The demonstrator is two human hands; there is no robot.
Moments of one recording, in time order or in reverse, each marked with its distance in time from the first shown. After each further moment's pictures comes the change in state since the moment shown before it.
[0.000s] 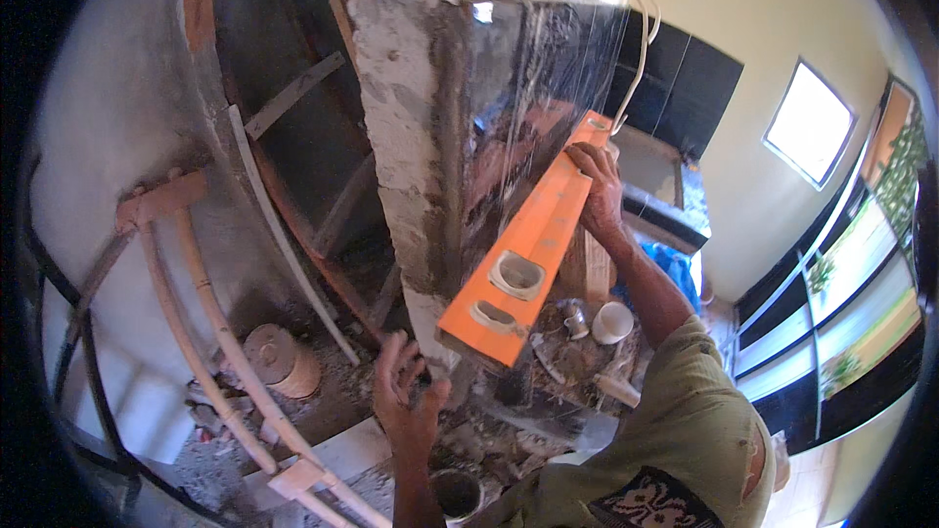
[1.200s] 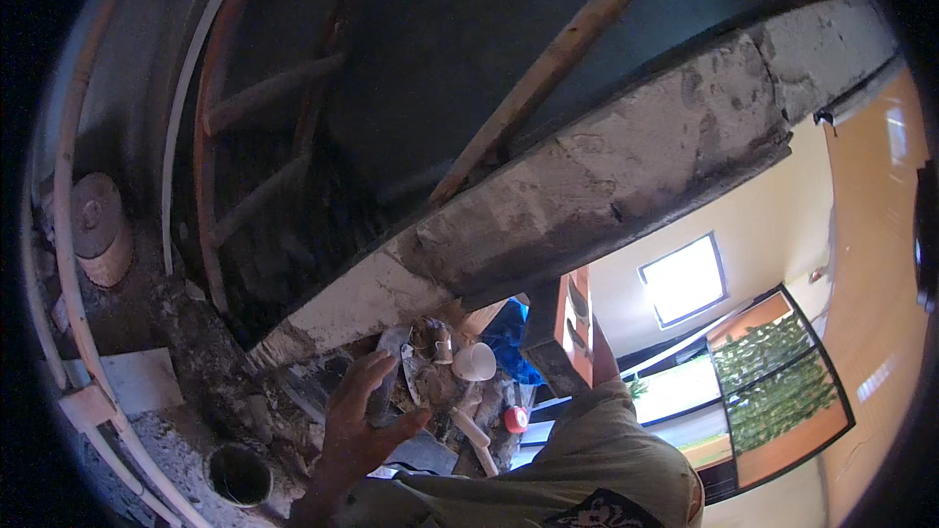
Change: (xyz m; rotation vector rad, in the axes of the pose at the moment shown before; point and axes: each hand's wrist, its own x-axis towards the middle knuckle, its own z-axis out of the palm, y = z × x) left_hand -0.022 -0.081 -0.002 -0.072 -0.186 0.134; right_hand -0.008 0.059 0.031 -0.009 -0.132 -0.145
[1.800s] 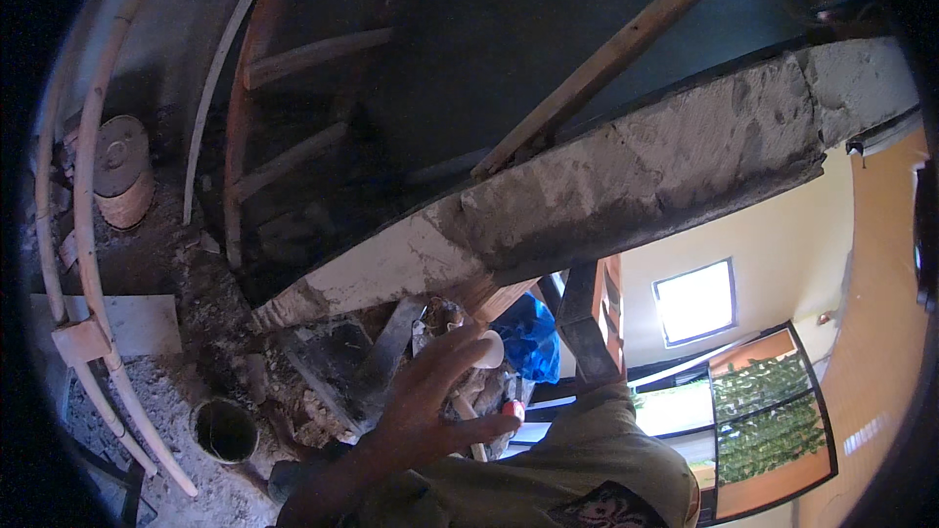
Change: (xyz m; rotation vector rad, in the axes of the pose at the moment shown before) left_hand 0.019 0.047 0.034 -0.097 -0.105 0.163; right_hand 0.010 0.012 -0.006 -0.044 0.016 -0.065
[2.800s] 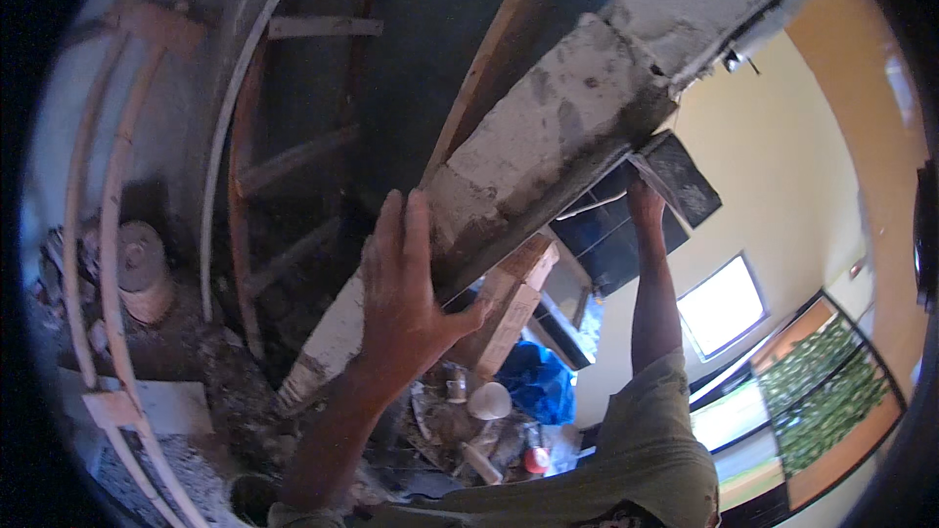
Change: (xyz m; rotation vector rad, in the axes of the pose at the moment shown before) left_hand 0.135 0.023 0.021 0.693 0.269 0.190; right_hand 0.168 0.080 -0.096 0.005 0.138 -0.258
